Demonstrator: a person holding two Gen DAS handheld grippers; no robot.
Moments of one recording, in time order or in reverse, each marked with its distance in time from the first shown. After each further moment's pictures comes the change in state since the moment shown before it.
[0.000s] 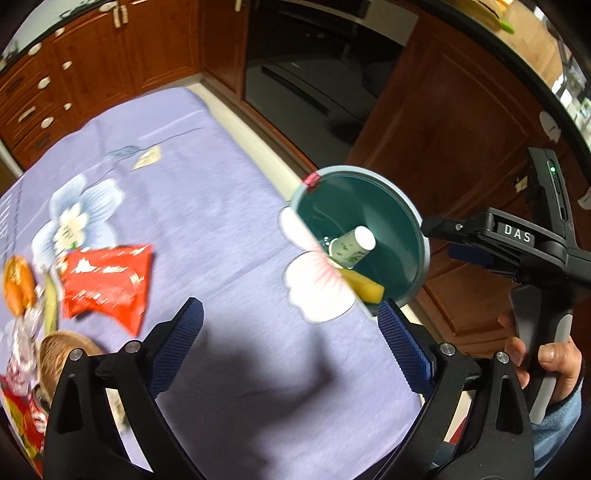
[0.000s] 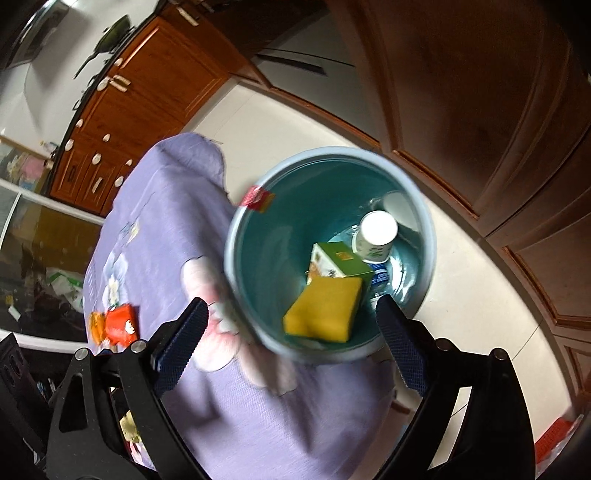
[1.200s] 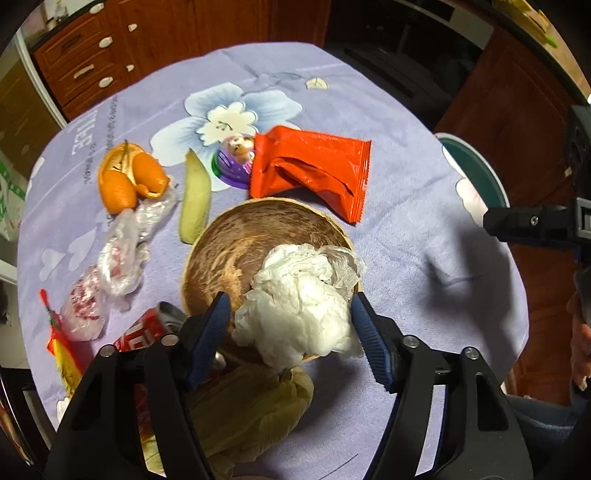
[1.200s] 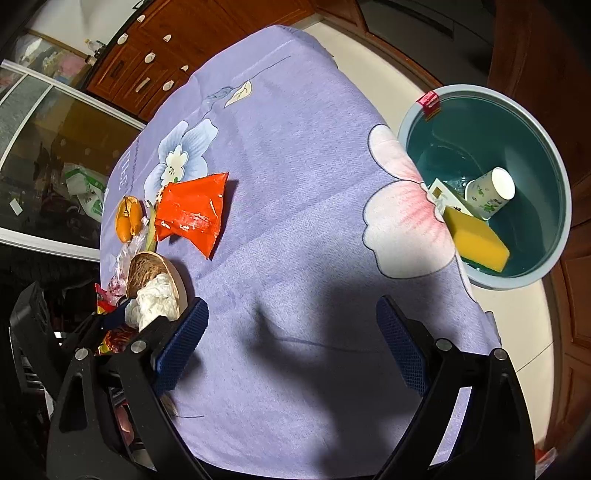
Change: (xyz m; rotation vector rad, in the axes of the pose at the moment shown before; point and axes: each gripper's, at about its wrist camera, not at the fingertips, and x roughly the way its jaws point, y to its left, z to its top) left arm -0.024 0.156 -0.090 -0.076 0.056 0.128; right arm 0.058 0.152 -0.088 -0.254 0.211 0.043
